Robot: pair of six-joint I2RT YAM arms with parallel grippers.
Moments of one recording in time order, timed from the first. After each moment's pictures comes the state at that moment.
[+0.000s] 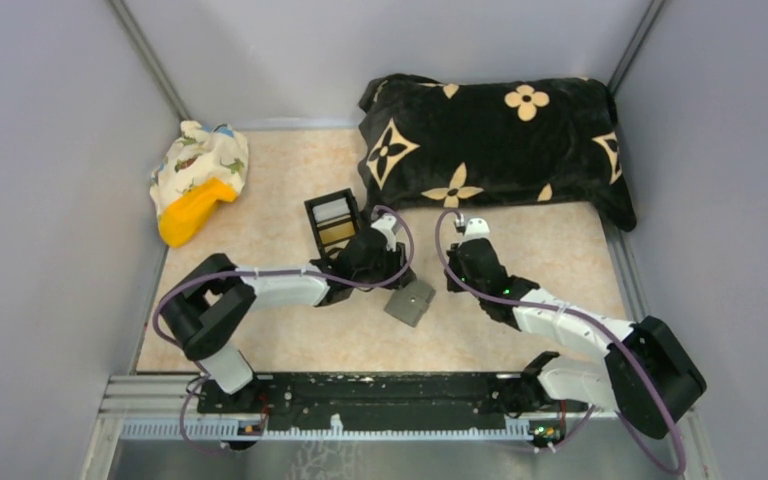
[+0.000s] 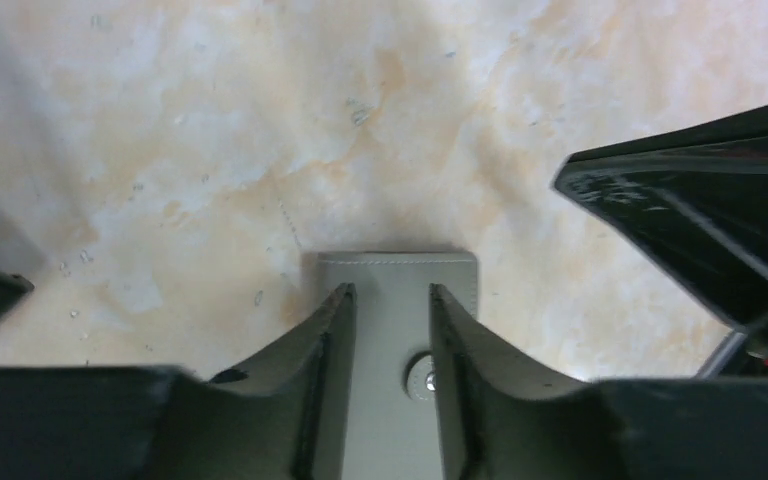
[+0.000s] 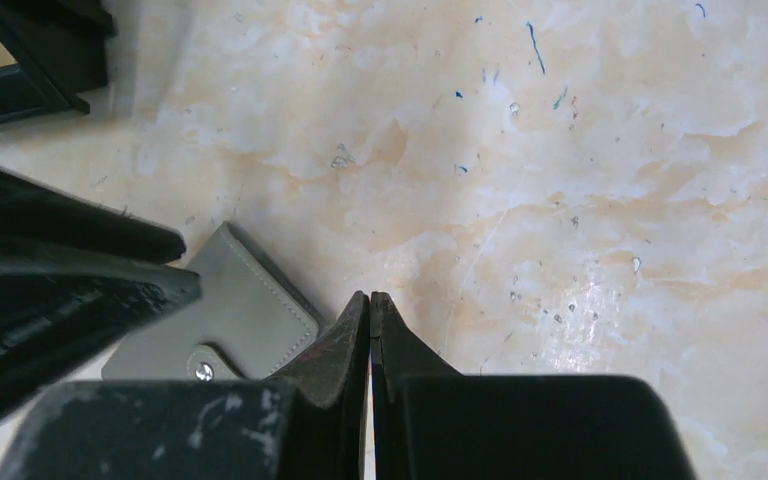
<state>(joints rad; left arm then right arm) -0.89 1.69 0.80 0.28 0.01 -0.58 0.66 1.13 0.47 0.03 0.22 0.42</state>
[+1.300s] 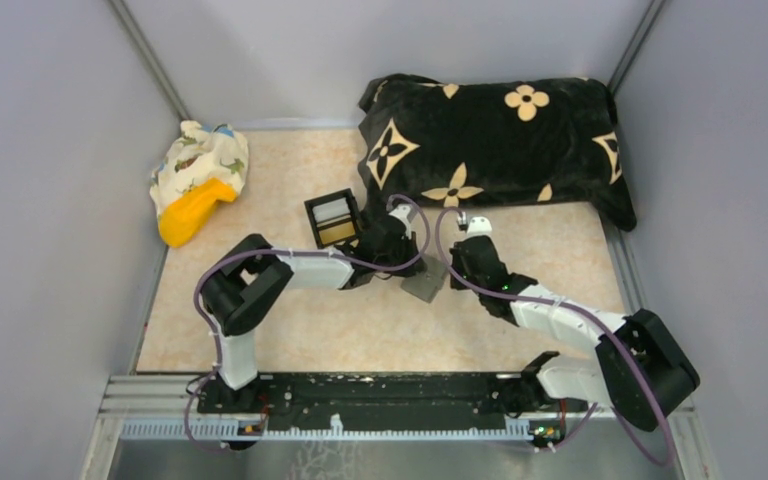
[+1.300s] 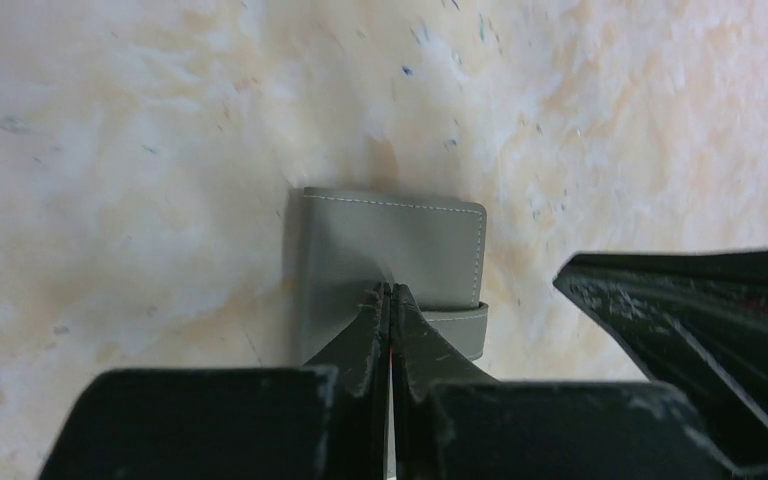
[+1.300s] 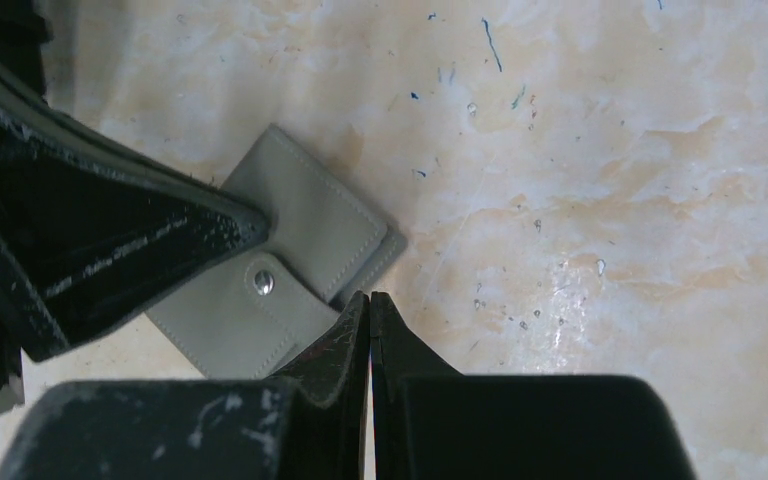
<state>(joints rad) -0.87 1.89 0.99 0.28 0.04 -0.64 0.62 1.18 0.47 0.04 0.24 0.41</state>
